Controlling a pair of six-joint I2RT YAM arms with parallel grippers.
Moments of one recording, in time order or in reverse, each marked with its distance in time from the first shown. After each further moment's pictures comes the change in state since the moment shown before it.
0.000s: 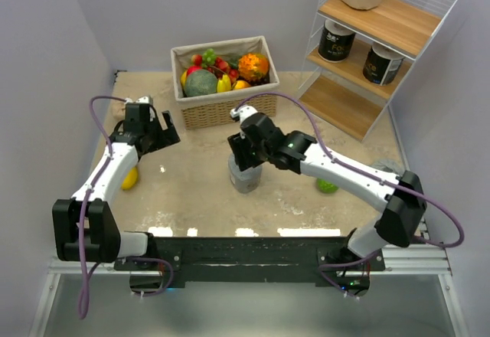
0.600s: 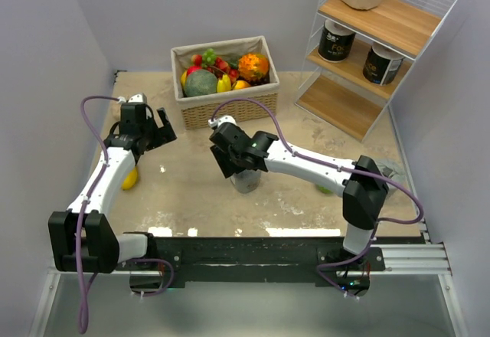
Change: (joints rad) left arm 0.000 -0.070 -0.002 0.001 -0.054 -0.022; right arm 0.108 0.283 0.209 -0.141 0.157 0.073
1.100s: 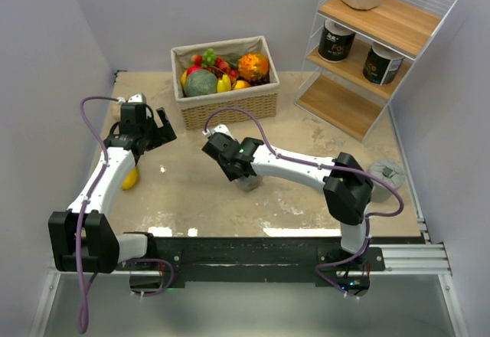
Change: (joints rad) left arm 0.000 0.000 0.000 0.000 -0.005 -0.014; right arm 0.031 0.114 0.011 -0.021 0.095 -0.027
